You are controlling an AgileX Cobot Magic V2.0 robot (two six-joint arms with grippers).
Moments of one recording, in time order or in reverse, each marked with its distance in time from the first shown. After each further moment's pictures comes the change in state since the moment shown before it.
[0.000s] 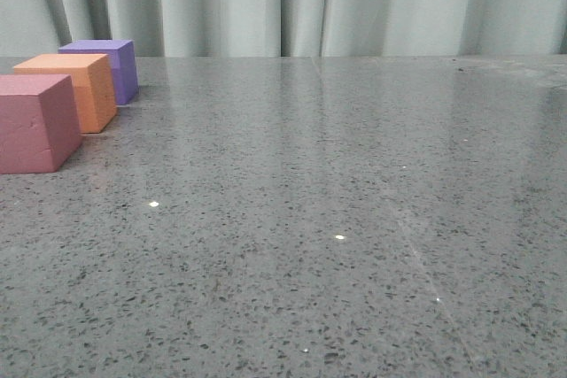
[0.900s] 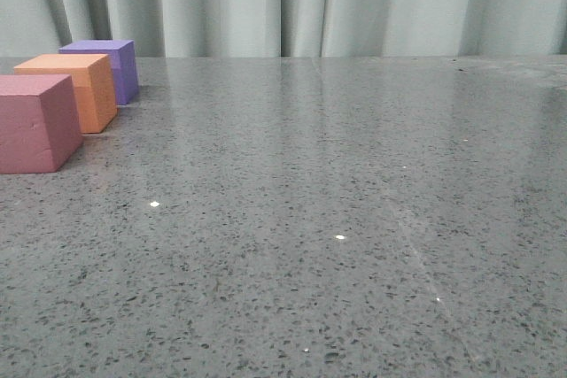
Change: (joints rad) left arm 0.000 0.000 0.000 0.010 -0.014 0.000; right arm 0.000 0.000 0.000 0.000 0.000 0.000
